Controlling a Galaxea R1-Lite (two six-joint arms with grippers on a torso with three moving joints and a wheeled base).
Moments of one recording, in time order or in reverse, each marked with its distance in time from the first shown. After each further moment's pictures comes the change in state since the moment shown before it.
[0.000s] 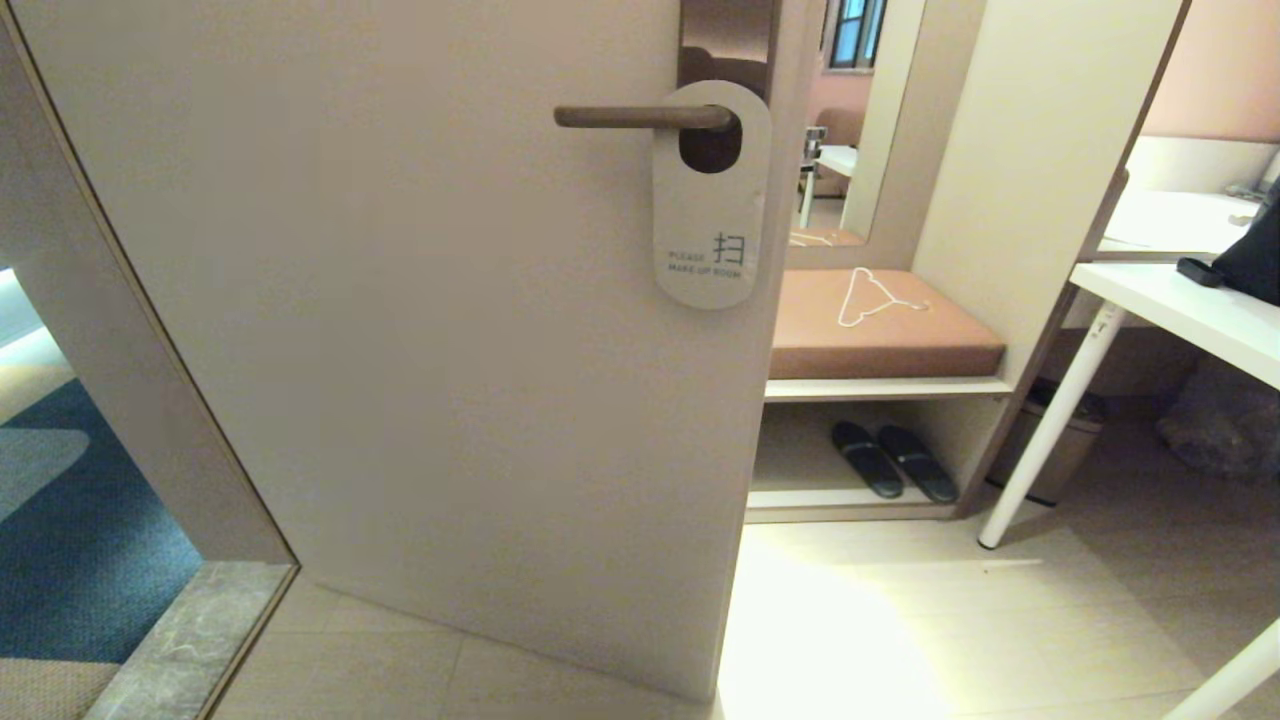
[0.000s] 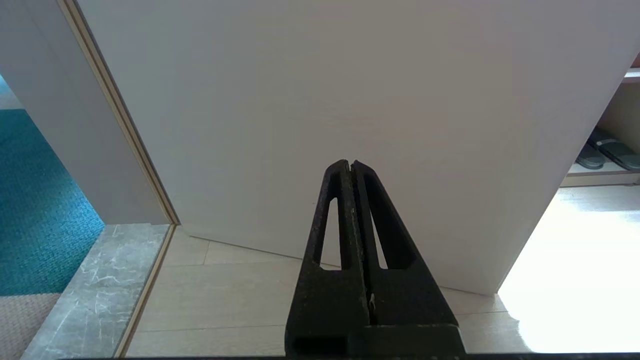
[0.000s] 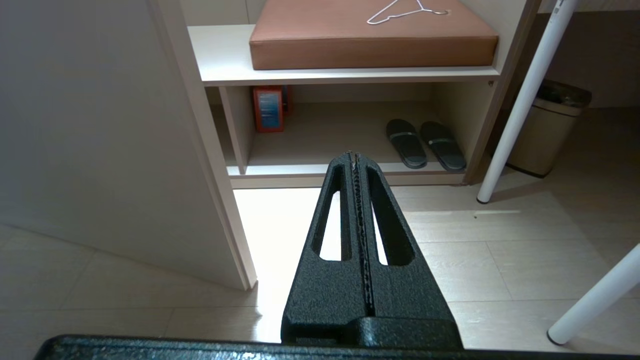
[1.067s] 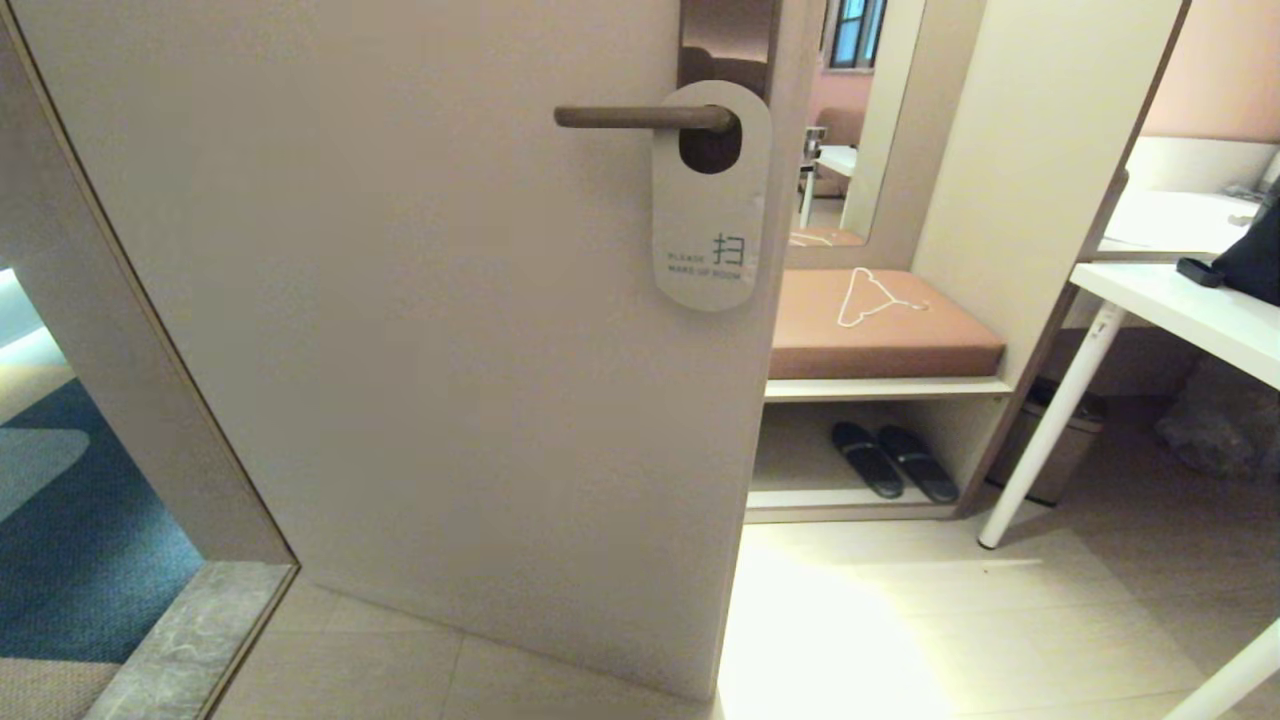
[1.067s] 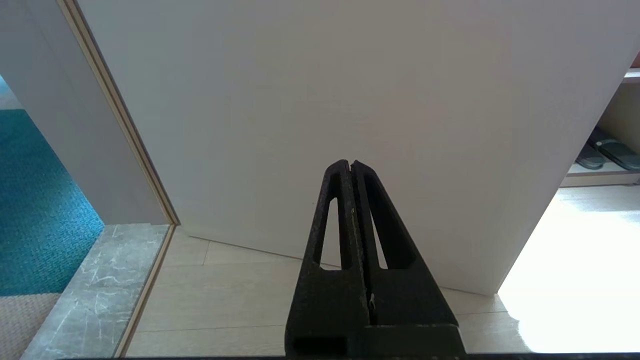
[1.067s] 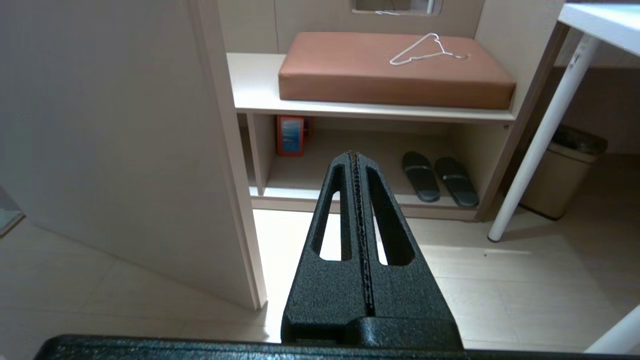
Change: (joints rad) left arm 0.000 0.000 0.000 0.000 0.000 0.000; right arm 0.001 0.091 -0.187 0.038 0.078 -0.027
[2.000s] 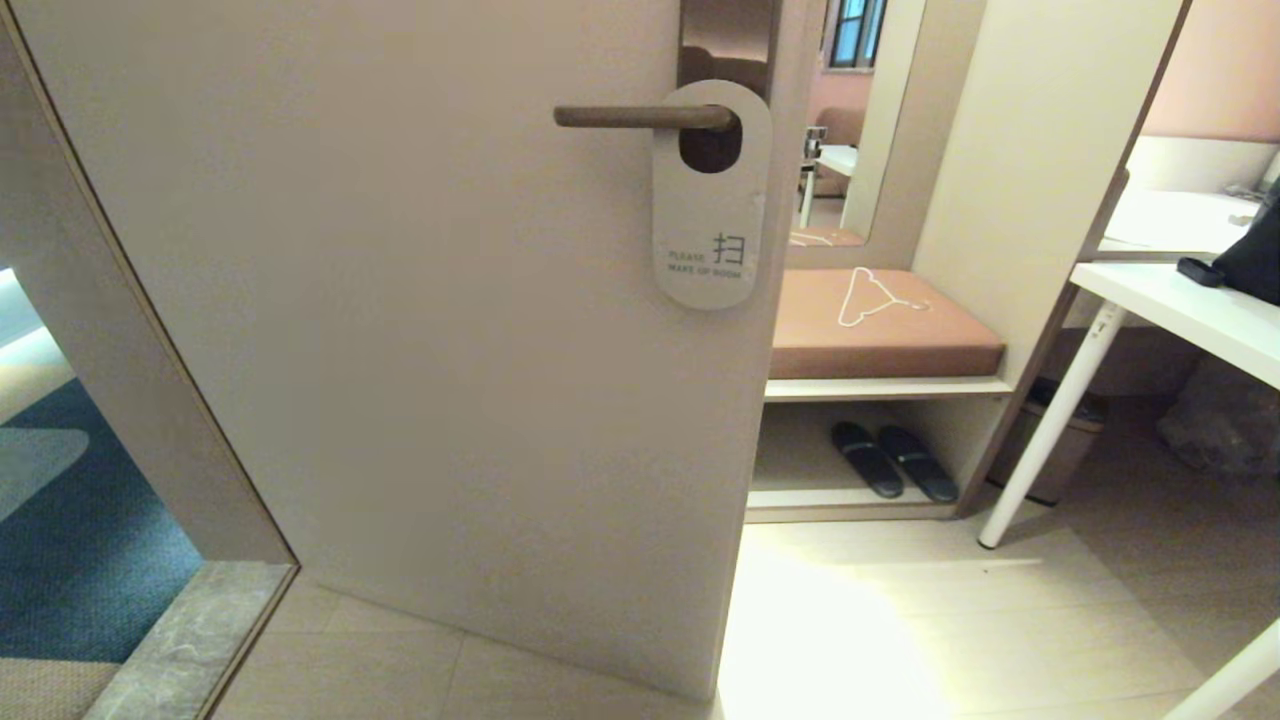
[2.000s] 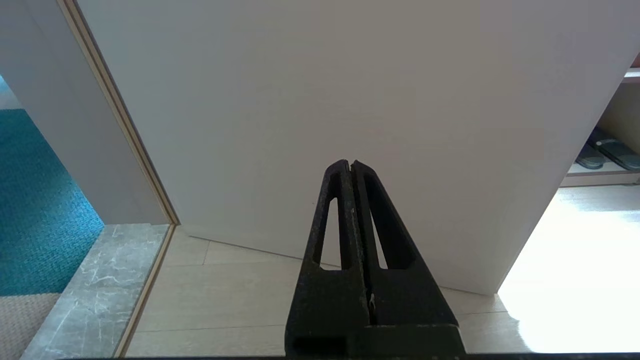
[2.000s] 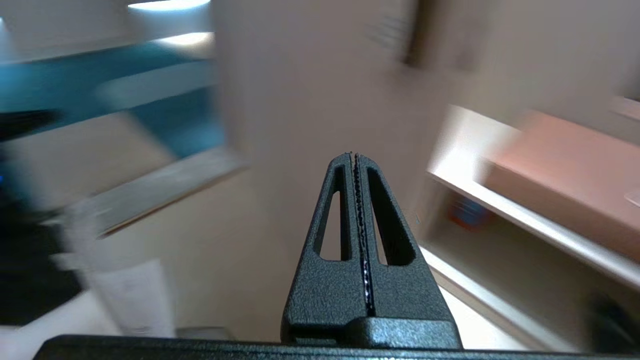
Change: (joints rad) left arm 0.000 0.000 0.000 0.000 0.000 0.000; right arm 0.009 0.717 -0.436 -0.273 0.715 -0.051
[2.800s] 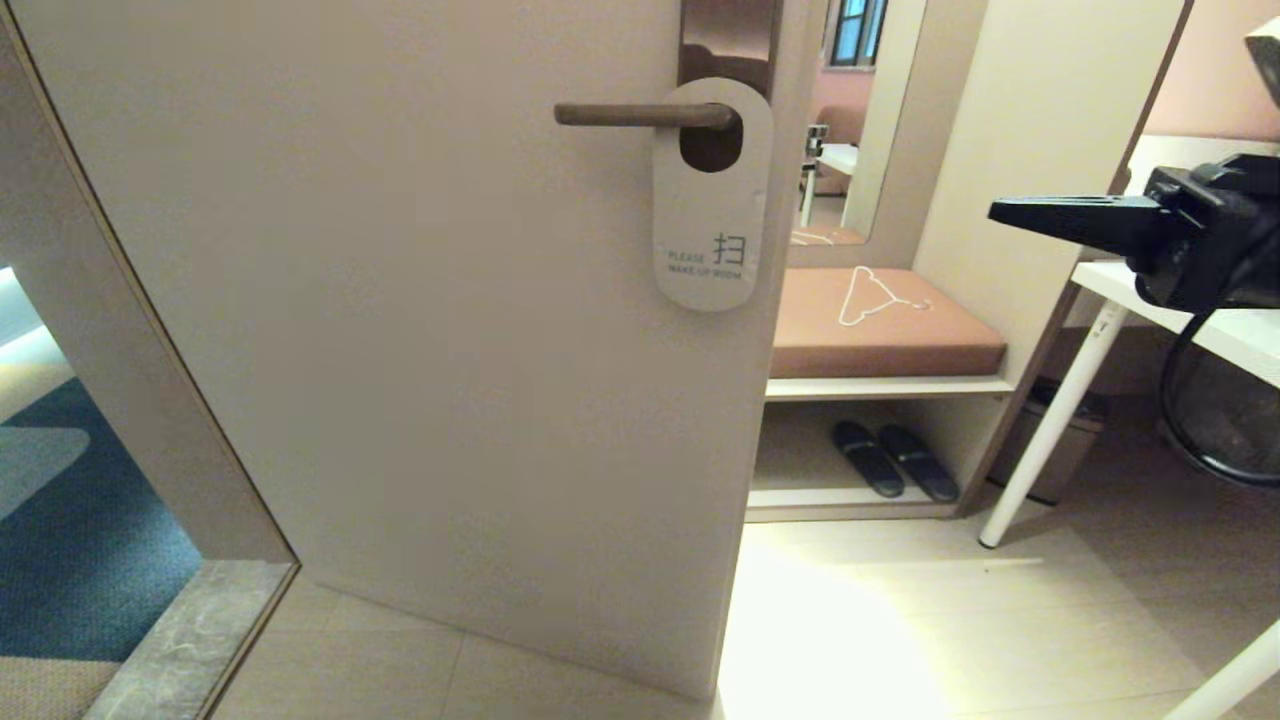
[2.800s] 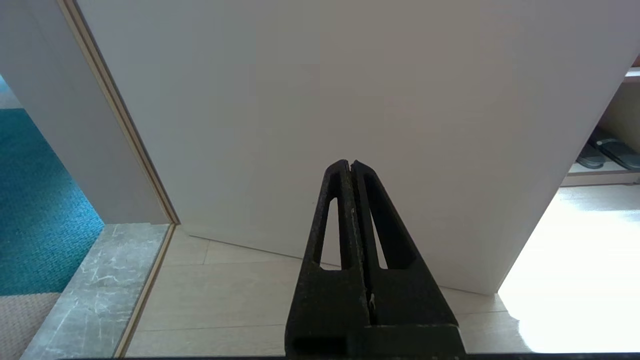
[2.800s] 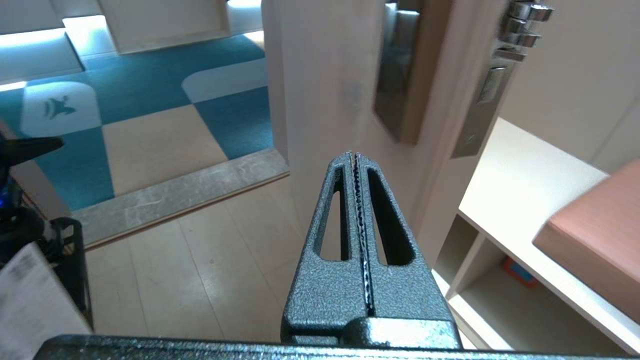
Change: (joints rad) left arm 0.000 0.000 0.000 -0.001 0.000 0.000; right arm 0.013 0.700 -0.481 -0.167 0.211 0.001
